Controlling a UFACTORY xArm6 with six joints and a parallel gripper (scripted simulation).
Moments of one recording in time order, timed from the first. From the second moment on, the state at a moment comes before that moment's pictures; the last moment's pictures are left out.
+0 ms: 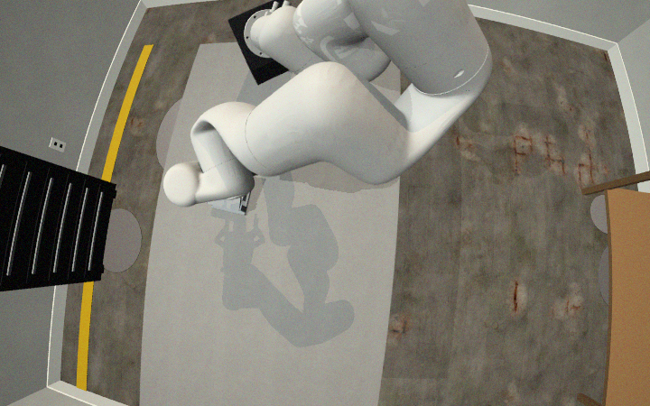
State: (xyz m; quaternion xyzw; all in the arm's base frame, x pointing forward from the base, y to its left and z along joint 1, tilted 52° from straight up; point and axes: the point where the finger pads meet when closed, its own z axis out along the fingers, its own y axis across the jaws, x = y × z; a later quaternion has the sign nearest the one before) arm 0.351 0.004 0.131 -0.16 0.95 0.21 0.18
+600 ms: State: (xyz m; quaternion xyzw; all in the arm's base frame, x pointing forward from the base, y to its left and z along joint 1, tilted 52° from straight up) arm 0.369 -0.026 0.116 -0.08 0.92 0.26 0.28
